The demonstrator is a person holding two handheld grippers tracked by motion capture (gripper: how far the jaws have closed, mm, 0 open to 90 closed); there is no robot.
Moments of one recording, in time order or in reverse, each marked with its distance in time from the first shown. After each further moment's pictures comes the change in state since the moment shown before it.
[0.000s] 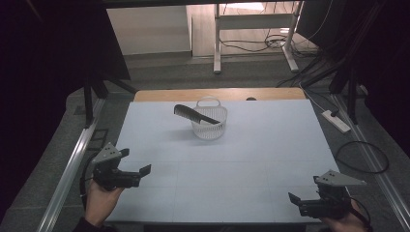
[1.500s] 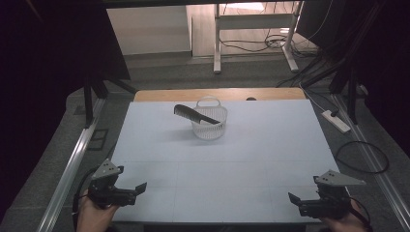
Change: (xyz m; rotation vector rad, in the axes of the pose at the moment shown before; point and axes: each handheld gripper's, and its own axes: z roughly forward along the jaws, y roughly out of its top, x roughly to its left) left arm -0.015 -0.030 -0.015 0.146 0.040 -0.014; right arm 0.000 0.000 0.000 0.003 -0.001 -0.001
